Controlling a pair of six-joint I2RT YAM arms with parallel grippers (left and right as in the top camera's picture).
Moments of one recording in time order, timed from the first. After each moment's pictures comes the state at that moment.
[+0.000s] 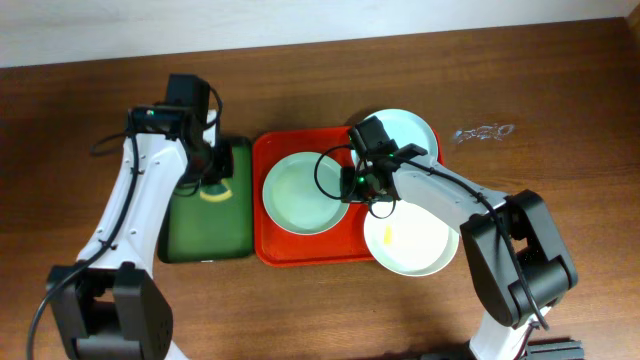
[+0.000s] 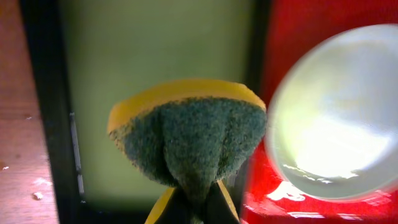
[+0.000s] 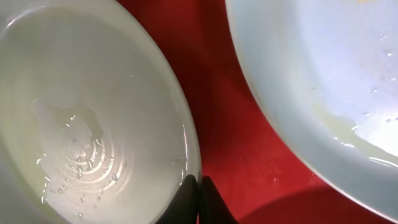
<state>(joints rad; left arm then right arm) -0.16 1.81 1.54 -1.13 -0.01 -0.20 0.40 1.89 1.17 -0.51 -0.18 0.49</state>
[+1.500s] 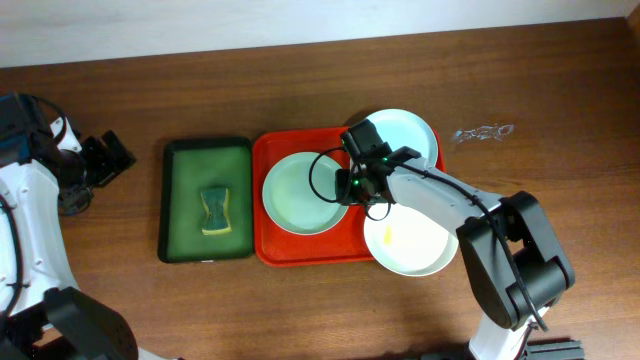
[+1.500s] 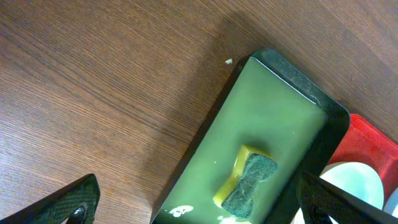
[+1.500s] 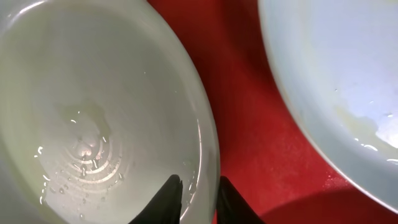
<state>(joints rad) 0.38 1.74 1.59 -1.09 0.20 -0.22 0.44 1.89 1.17 -0.50 -0.14 0.49</state>
